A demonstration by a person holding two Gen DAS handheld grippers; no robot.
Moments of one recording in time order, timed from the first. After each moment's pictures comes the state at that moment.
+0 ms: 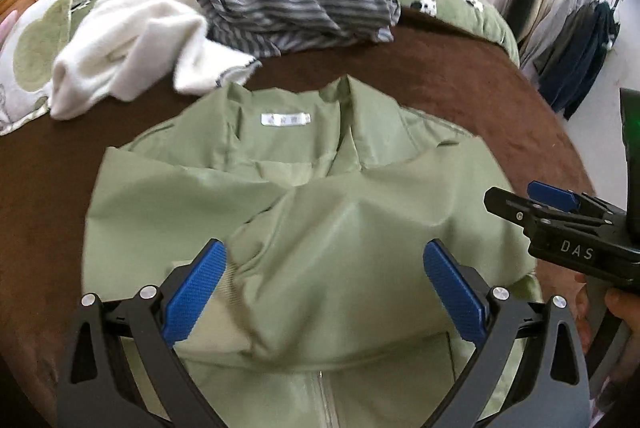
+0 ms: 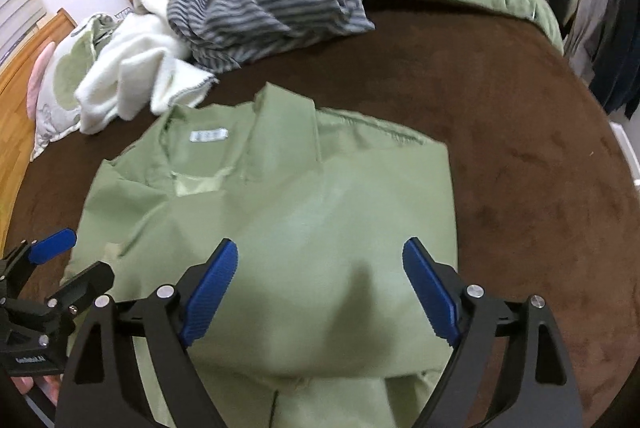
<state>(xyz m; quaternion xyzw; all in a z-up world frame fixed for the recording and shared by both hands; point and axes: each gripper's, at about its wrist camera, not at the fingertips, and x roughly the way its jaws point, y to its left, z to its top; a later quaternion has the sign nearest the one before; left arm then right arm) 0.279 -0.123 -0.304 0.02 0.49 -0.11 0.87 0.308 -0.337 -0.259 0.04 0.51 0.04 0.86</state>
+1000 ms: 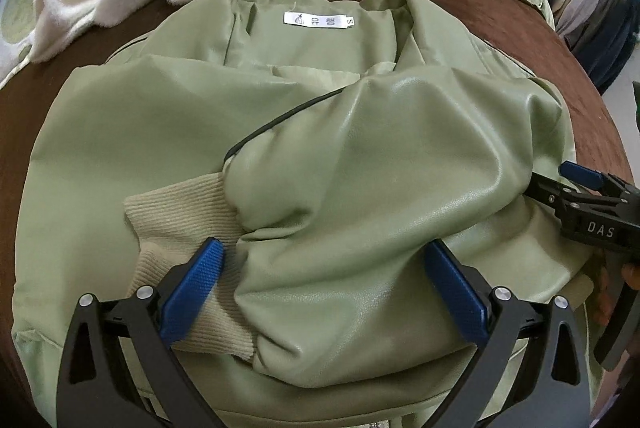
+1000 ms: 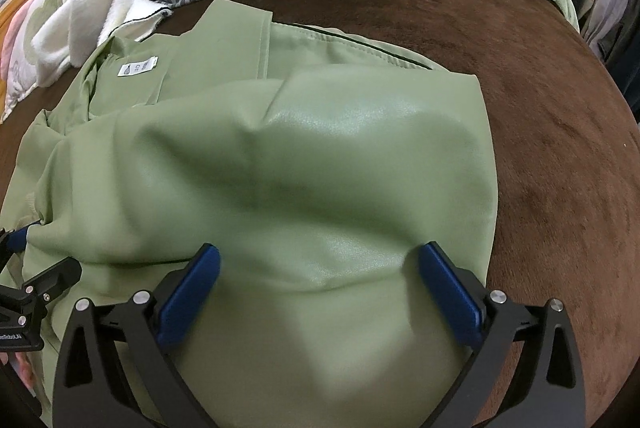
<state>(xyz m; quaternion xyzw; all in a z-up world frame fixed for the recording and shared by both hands) 0.298 -0.103 -0.400 0.01 0.55 -0.08 0.83 0.336 -0.350 -0.350 -0.01 0.54 0.03 0.84</state>
